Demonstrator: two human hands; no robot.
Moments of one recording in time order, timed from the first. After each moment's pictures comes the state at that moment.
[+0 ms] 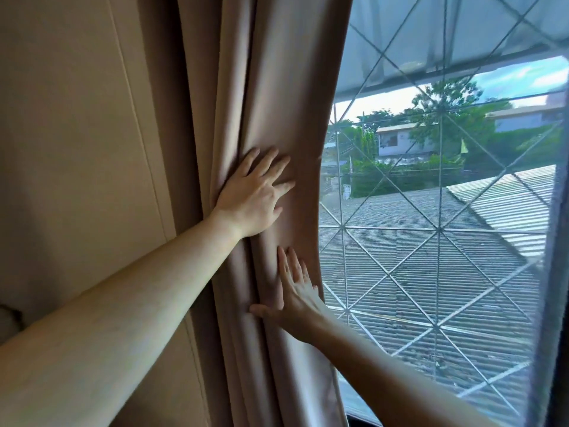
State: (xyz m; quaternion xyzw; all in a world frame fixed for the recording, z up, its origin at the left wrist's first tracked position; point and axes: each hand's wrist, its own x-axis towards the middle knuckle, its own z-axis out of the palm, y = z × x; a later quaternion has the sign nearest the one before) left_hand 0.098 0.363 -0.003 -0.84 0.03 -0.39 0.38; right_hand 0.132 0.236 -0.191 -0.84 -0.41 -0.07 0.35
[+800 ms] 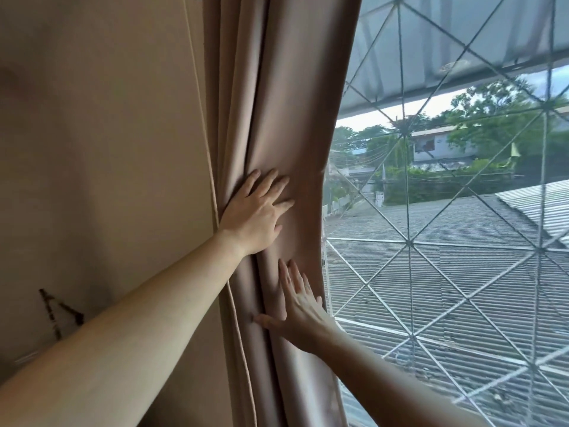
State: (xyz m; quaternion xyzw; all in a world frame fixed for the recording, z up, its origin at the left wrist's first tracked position) left_hand 0.068 0.484 -0.005 -0.86 -0.03 -0.34 0.38; right_hand 0.116 0.358 -0.180 -0.81 -0.46 -0.03 0.36
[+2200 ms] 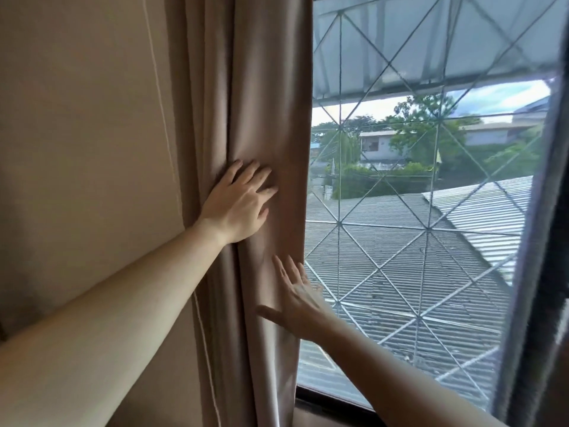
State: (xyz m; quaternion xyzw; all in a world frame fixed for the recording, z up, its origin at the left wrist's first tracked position) left_hand 0.052 0.397 -0.027 -0.86 0.02 -0.40 0.30; right_hand 0.112 0.237 -0.201 -0.87 -0.42 -0.08 0.24
